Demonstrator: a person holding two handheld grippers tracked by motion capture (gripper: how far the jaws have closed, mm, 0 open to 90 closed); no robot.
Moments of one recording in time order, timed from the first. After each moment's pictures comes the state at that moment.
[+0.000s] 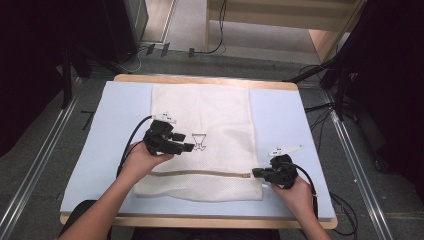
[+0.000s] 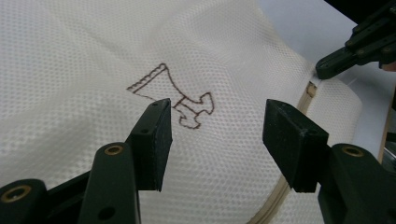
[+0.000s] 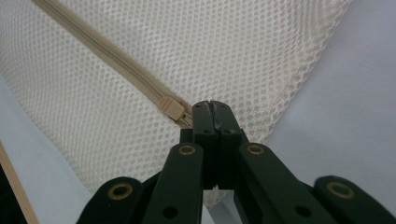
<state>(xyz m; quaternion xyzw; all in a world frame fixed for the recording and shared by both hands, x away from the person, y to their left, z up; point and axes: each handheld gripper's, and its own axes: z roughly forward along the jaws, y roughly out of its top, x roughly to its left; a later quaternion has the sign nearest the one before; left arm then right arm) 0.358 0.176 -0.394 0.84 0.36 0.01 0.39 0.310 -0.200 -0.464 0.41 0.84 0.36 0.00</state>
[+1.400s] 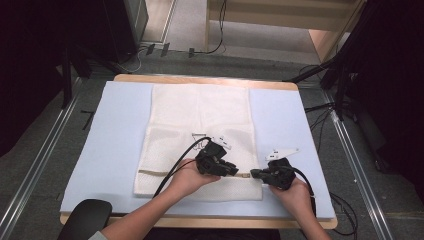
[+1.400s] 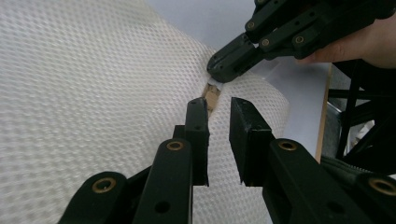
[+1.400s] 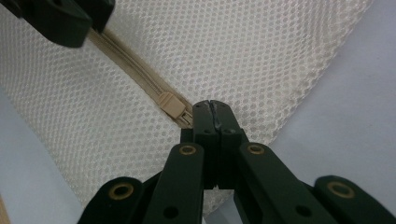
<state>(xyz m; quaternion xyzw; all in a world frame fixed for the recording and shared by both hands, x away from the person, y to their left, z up) 0.330 0.045 -0.433 0.88 0.28 -0.07 0.37 0.309 -0.196 -0.472 0.38 0.85 0.37 0.03</state>
